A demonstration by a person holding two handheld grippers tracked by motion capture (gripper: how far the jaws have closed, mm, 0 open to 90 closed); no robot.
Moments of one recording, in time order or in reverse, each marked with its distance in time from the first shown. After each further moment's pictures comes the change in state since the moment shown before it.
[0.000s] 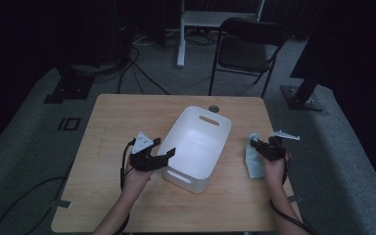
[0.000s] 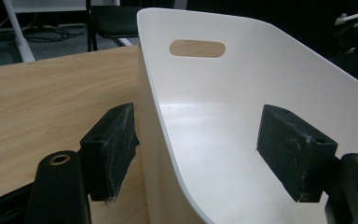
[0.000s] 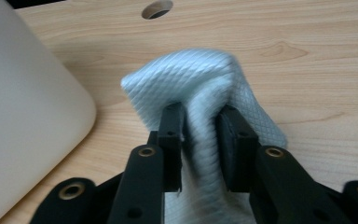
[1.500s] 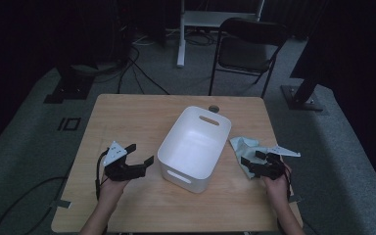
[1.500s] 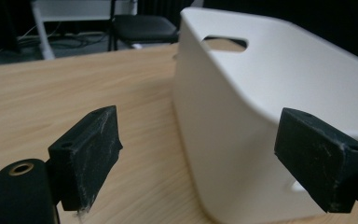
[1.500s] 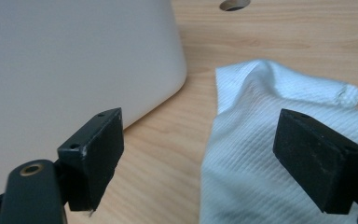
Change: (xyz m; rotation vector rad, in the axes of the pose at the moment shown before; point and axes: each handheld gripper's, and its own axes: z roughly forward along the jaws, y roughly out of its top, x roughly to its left) left arm 0.036 -0.034 -0.059 -0.040 0.058 -0.023; right arm 0.042 -0.038 -0.045 -0.033 0.163 -0.137
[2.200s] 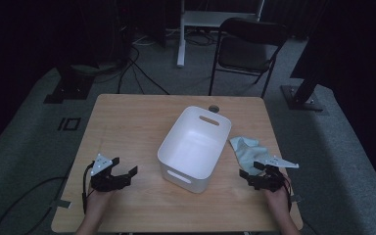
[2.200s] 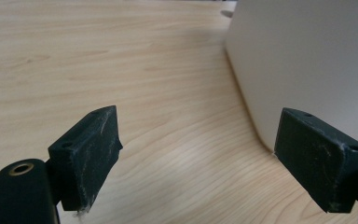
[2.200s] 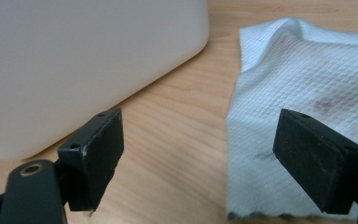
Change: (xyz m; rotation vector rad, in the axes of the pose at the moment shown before) left arm 0.031 -0.050 -0.019 0.104 0.123 -0.075; right arm 0.014 -0.029 -0.010 0.042 0.025 -0.030
